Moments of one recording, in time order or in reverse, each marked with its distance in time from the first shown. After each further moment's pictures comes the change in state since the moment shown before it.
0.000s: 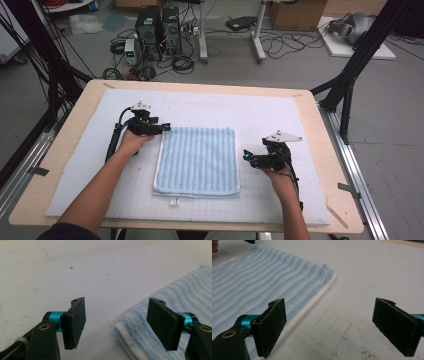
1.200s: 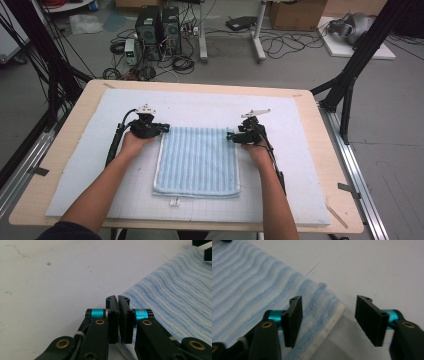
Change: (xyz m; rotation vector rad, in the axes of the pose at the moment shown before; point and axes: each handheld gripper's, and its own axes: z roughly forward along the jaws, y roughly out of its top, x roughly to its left) left arm -0.005 -0.003 0.001 0.032 -0.106 0.090; right arm -0.018 0.045 0.106 0.182 0.093 -0.007
